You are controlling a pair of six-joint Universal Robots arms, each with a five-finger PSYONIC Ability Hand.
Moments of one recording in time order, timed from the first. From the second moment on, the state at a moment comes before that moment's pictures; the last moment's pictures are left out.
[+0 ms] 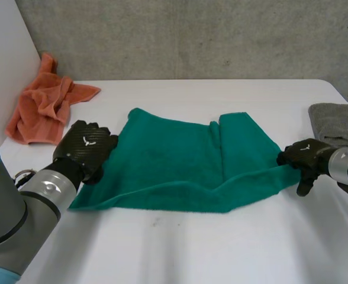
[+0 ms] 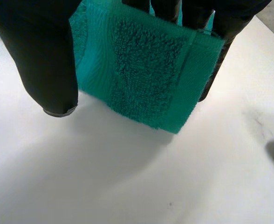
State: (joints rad) left arm 4.31 -1.68 -1.87 3.37 -1.48 3.73; right arm 1.61 -1.00 1.34 0.40 1.19 2.34; left_hand 0.91 0.91 0.91 0.91 0.73; right_hand 0.55 0.67 0.63 0.63 0.46
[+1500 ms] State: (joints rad) left arm 4.34 -1.66 -1.88 3.28 -1.47 3.71; right arm 1.53 -1.29 1.61 0.21 1.13 2.42; left_hand 0.91 0.91 0.91 0.91 0.73; right_hand 0.55 0.67 0.63 0.63 0.46
